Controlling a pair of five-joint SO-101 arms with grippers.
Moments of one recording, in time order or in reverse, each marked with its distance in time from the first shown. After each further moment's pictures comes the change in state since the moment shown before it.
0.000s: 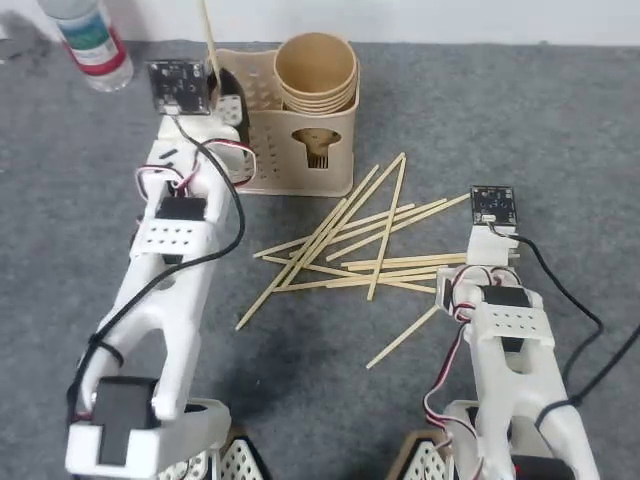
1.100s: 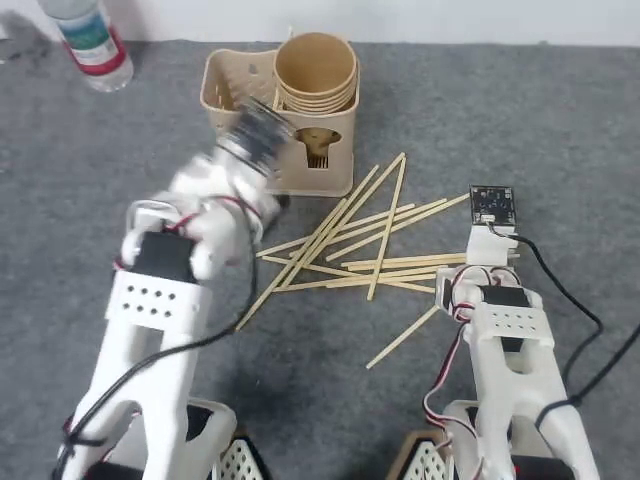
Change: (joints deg) left arm 9.8 -25.2 -0.5 63.6 -32.6; right arm -0.1 0.0 0.0 0.0 0.0
